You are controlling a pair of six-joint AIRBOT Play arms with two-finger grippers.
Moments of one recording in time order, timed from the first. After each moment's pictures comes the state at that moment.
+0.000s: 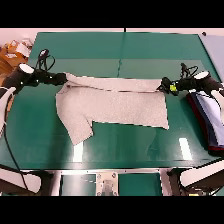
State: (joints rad) left arm 0.08 -1.68 1.34 0.85 -0.78 -1.05; right arm -0.24 -1.73 1.31 -0.84 0.96 1.33
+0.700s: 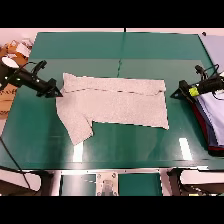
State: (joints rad) left arm 0.20 -1.64 1.42 0.94 -1.51 -1.29; right arm -0.39 -1.46 1.22 -0.98 1.38 1.44
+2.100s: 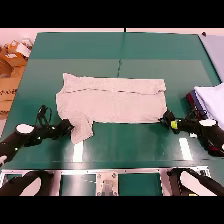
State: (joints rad) left arm 0.03 -0.98 0.30 0.54 -0.68 -1.28; right arm -0.31 -1.07 0.39 -0.65 0.69 1.34
